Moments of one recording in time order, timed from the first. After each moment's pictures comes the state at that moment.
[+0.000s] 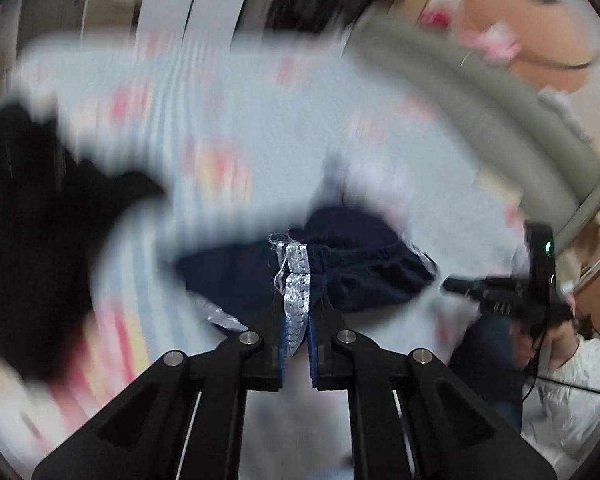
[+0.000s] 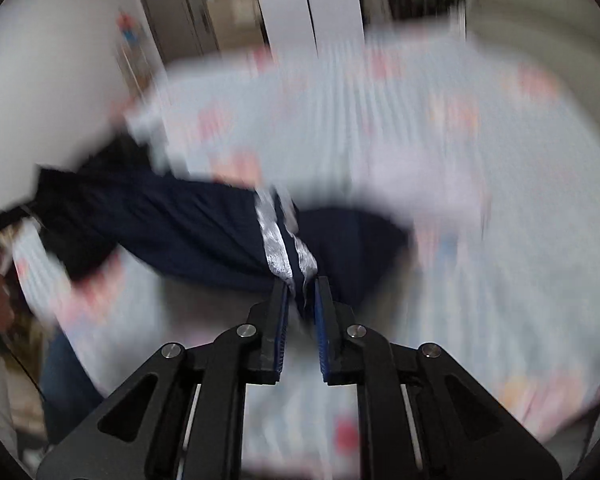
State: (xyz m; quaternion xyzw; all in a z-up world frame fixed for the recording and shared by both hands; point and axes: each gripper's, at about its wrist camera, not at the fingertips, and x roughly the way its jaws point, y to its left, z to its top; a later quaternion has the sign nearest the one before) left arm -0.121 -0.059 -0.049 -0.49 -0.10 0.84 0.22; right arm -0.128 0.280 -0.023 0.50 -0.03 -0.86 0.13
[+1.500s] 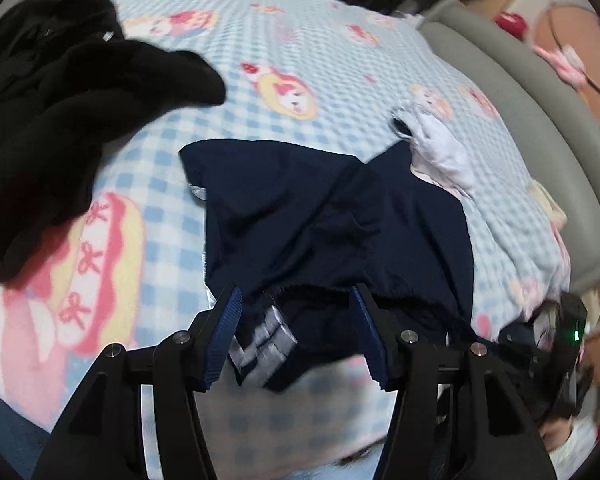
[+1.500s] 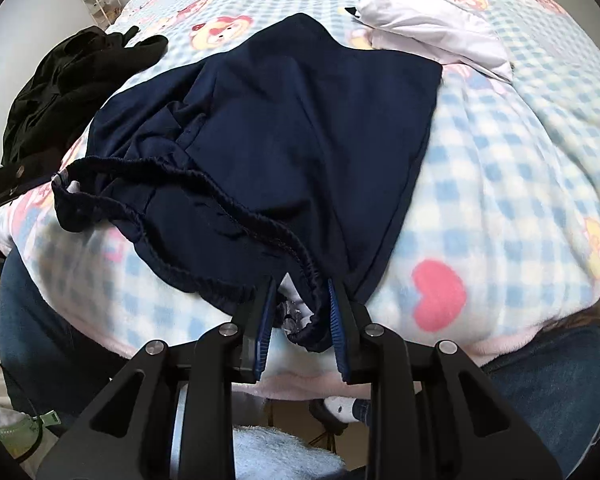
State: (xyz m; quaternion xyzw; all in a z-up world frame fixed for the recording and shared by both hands) left arm -0.127 -0.059 -0.087 -0.51 -0.14 0.84 0.12; right arm -0.071 0.246 -0.109 0.56 0.00 -0.82 0.10
